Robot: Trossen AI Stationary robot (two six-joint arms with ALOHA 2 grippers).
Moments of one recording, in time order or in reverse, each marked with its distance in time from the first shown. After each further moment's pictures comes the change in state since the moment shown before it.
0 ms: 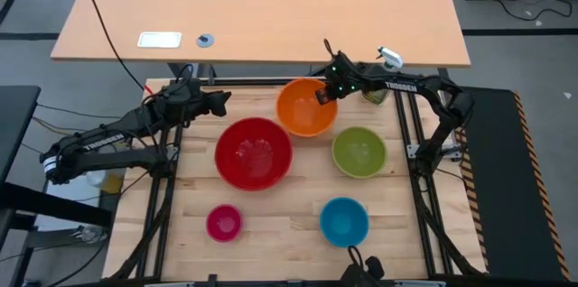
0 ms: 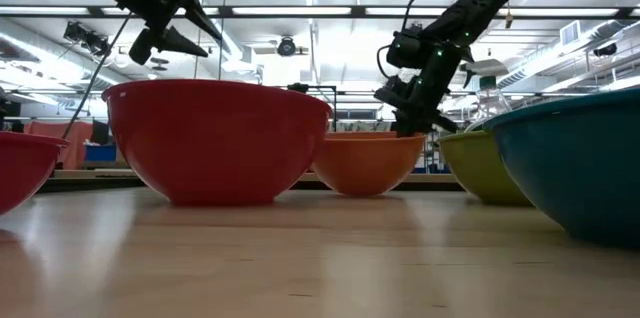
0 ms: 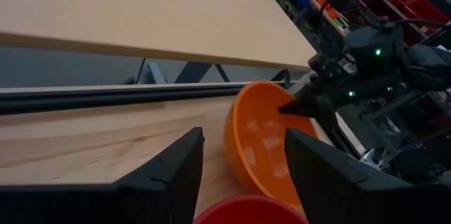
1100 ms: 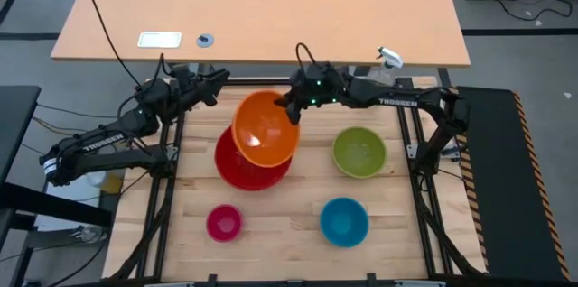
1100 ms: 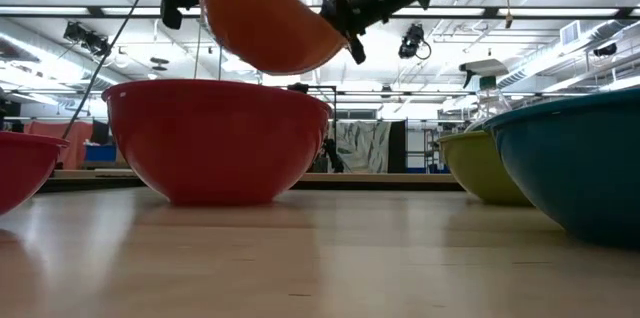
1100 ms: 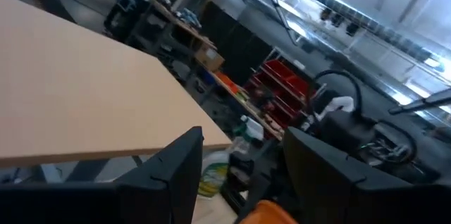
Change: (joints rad) left arm 0.024 -0.008 0.000 0.469 0.116 0.078; right arm 0.352 -0.013 0.214 0.366 -0.163 -0.124
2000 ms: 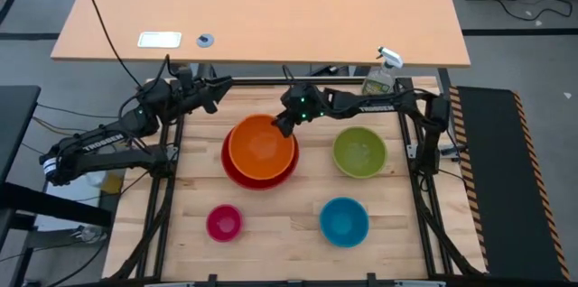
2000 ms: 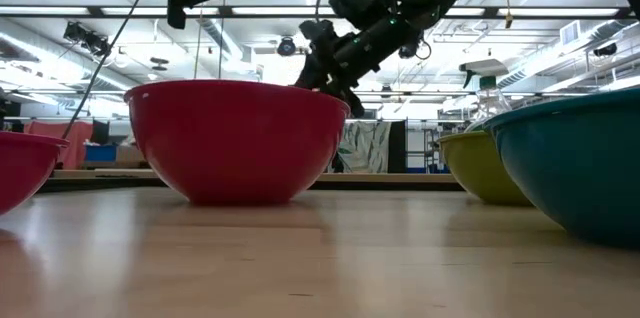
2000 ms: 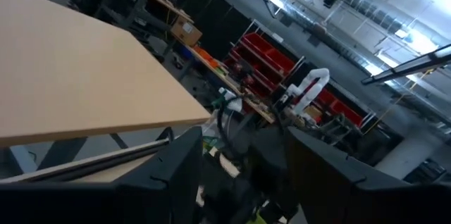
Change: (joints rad) left arm -0.007 0.001 0.000 -0.033 0.121 0.000; right arm 0.021 0.169 -0.066 0.038 0.006 0.155
